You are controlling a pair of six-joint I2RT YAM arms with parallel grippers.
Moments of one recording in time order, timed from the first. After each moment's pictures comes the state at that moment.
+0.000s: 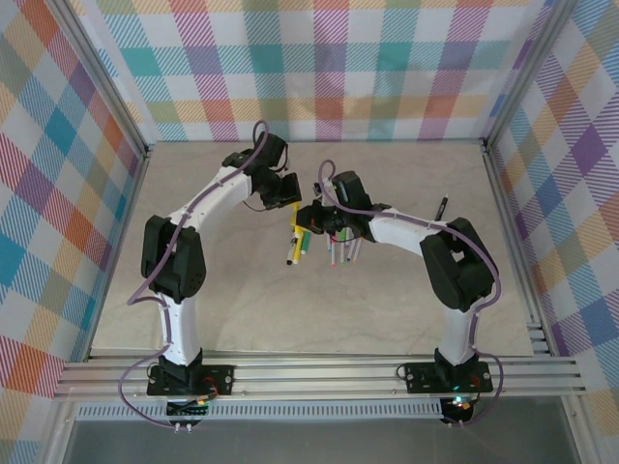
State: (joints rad) left arm -0.43 1.98 1.76 -0.84 0.27 -0.62; right arm 0.60 1.89 1.22 0.06 -0.66 0.86
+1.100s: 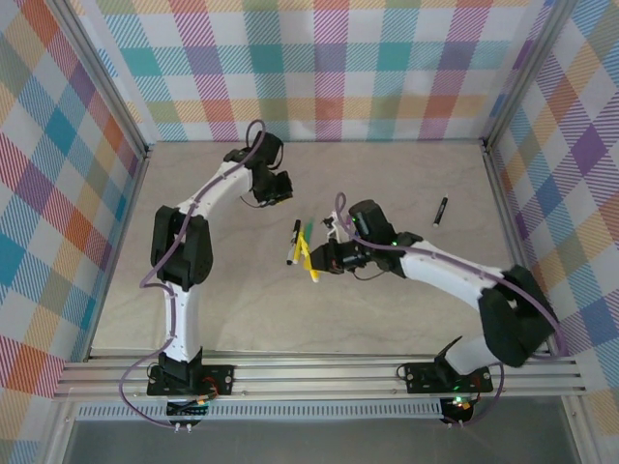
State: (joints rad) left arm -0.35 2.13 1.87 -0.87 0.15 -0.65; right arm 0.67 1.40 0.88 -0.19 -0.77 0.72
